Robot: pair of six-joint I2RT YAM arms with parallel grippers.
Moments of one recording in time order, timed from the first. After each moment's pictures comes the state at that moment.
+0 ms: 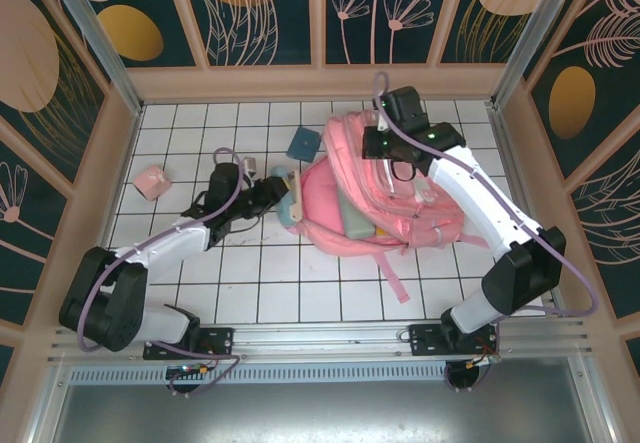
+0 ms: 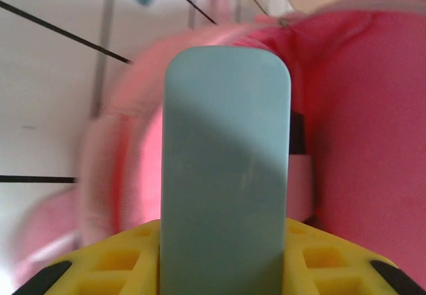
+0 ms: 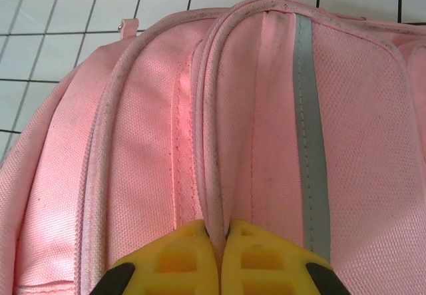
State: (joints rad) left arm -0.46 1.39 0.68 0.20 0.36 -1.06; right arm 0.48 1.52 1.52 -0.76 -0.03 0.36
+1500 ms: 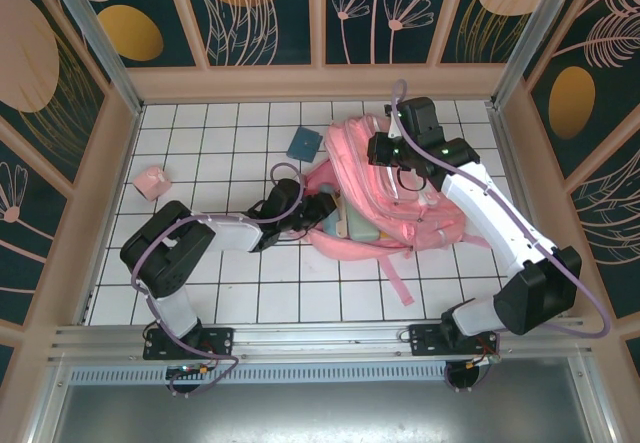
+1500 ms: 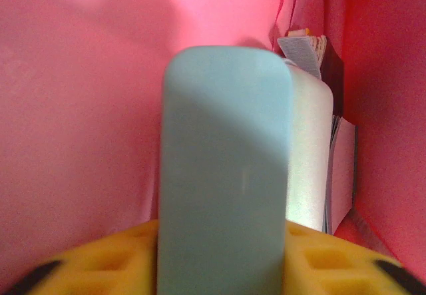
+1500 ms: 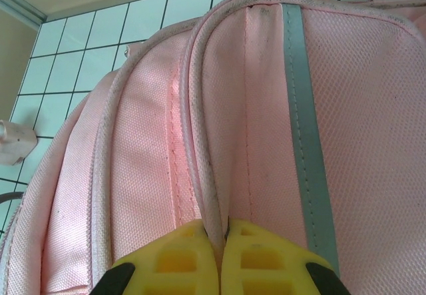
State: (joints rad) left arm -0.73 1.77 0.77 0.46 0.23 -1.20; right arm 0.46 1.41 1.36 -0.66 -0.13 0.45
